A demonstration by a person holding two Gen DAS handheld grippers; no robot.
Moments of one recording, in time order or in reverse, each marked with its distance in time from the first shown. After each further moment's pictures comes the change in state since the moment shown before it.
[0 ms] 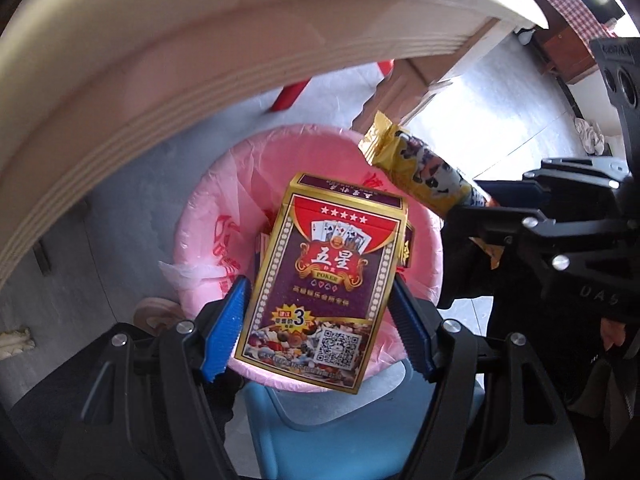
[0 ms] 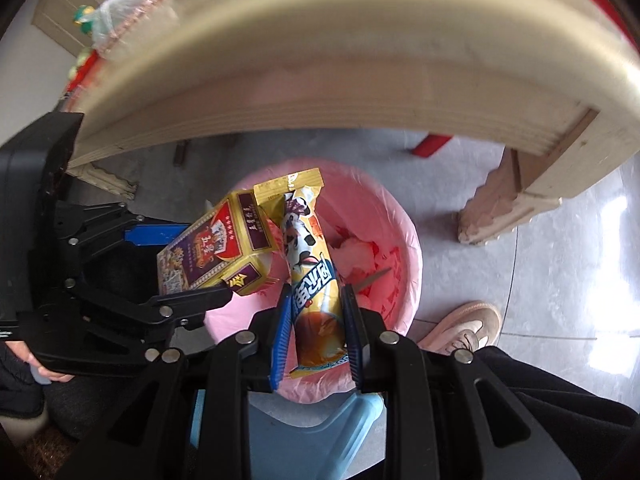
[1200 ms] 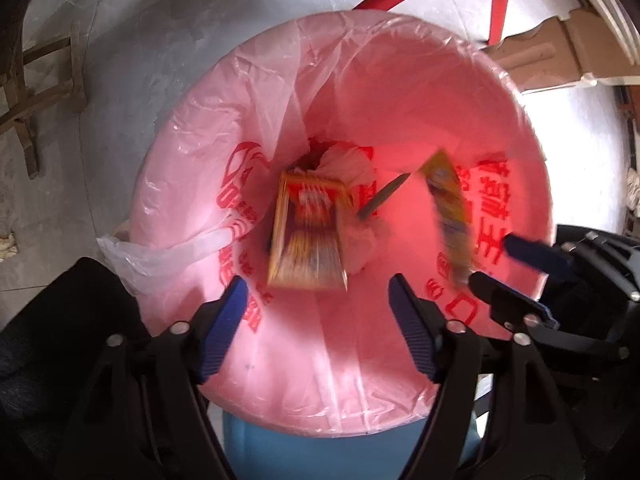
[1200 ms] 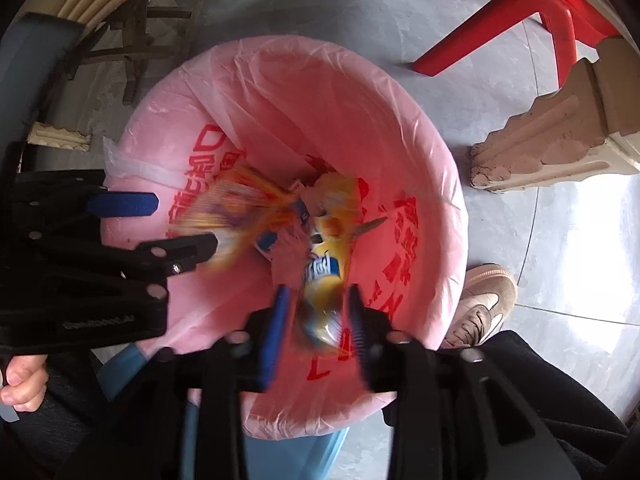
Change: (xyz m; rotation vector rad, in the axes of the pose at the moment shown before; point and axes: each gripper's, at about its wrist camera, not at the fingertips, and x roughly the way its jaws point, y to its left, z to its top) left arm 0.115 0.032 0.025 -0.271 0.297 0.084; right arm 0.112 -0.014 0.007 0.000 0.241 -0.075
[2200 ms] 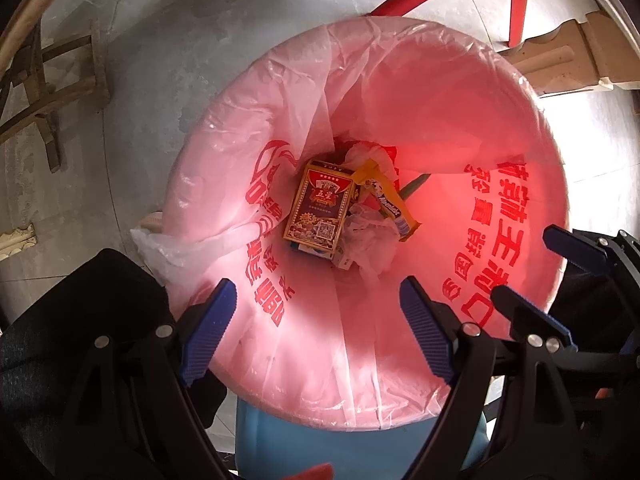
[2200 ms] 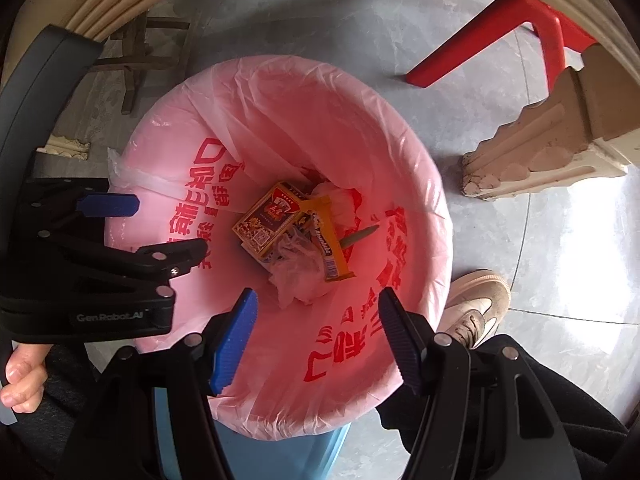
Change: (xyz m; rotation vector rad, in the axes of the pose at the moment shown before) left arm -0.008 0.009 0.000 -0.027 0.006 0.063; right arm -0.011 0.000 -0.003 0.008 -0.042 -0.018
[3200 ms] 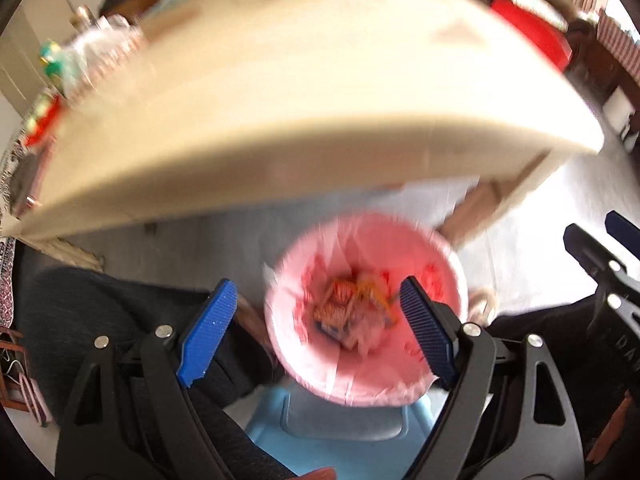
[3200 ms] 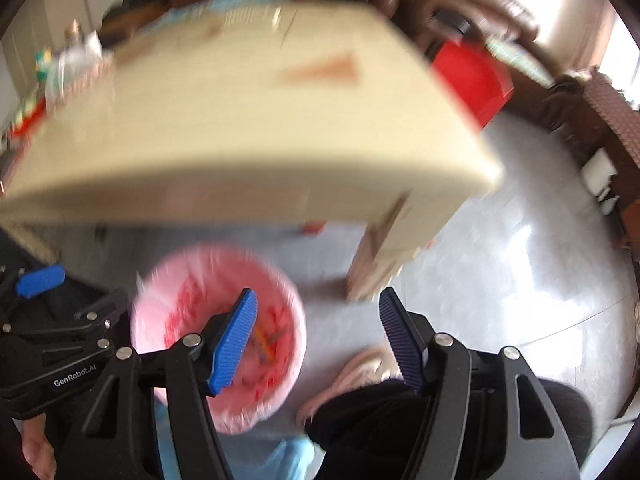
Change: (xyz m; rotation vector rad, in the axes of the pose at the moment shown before) left arm -0.208 -0.052 -0.117 -0.132 -0.646 0.180; right arm -0.228 -0.004 -0.072 0.127 -0.633 -0.281
